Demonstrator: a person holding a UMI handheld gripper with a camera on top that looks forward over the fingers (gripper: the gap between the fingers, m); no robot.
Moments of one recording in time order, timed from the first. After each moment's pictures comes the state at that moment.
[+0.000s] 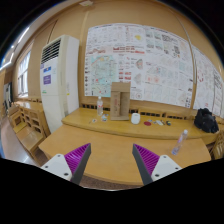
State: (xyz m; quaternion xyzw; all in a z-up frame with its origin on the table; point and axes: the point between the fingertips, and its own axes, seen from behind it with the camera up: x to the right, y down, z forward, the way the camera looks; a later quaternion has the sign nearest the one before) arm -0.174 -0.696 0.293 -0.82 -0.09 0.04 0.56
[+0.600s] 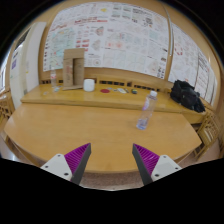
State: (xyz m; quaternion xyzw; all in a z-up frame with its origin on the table) arm 0.108 -0.626 0.097 -0.88 0.01 -0.07 0.47
